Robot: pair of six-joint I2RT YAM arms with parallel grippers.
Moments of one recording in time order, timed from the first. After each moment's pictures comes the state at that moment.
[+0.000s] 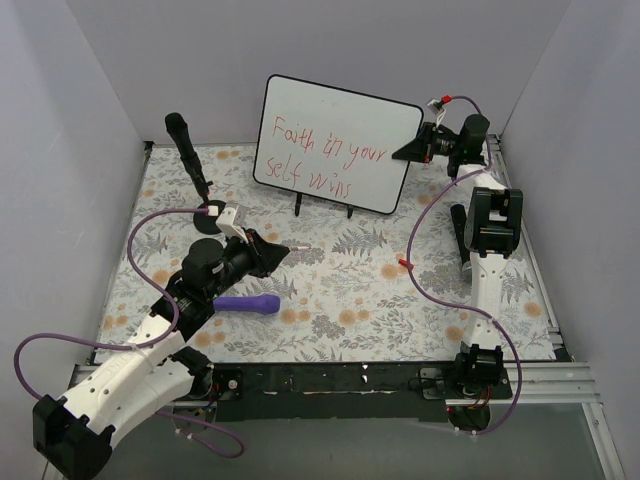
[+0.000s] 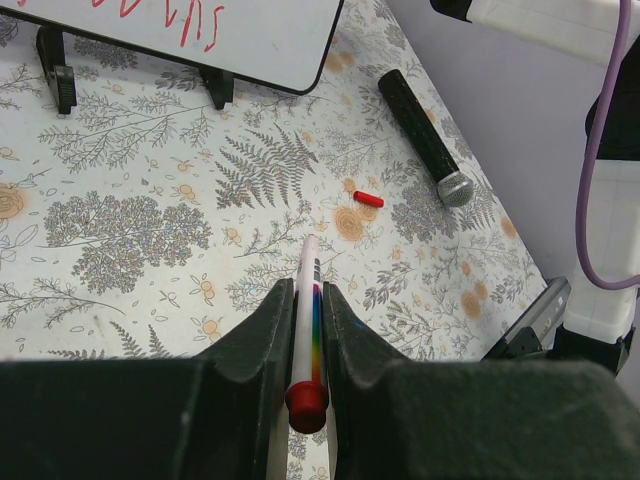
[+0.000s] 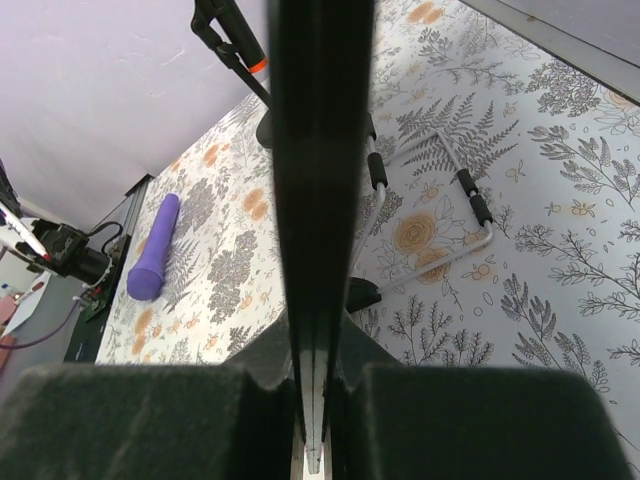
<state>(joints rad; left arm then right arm) -0.58 0.75 0.58 -0.02 0.12 -0.56 -0.04 2.54 2.02 0.68 -1.49 0.78</state>
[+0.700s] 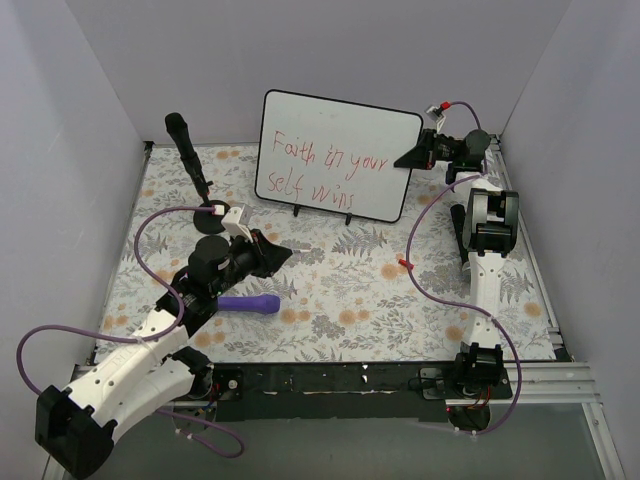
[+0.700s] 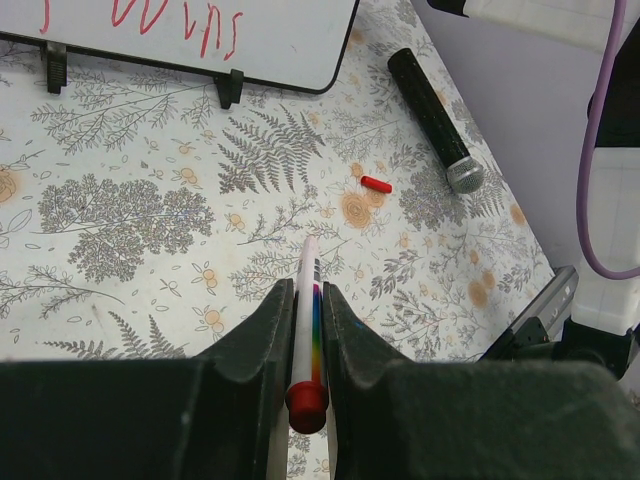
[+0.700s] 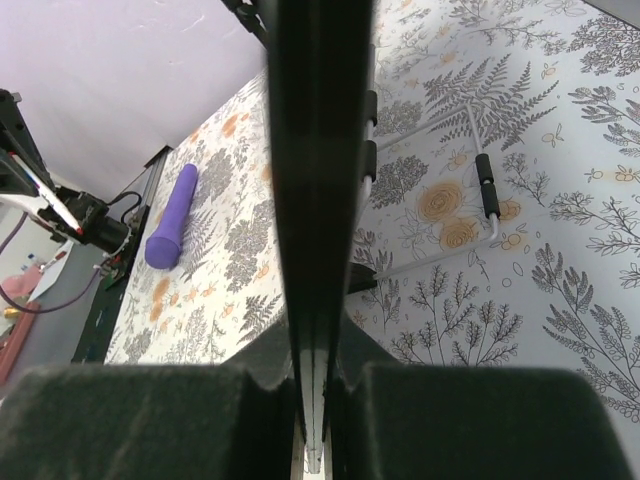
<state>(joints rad) -0.58 0.80 0.58 -0.01 0.14 -0.56 -0.05 2.61 2.01 1.12 -1.55 1.16</state>
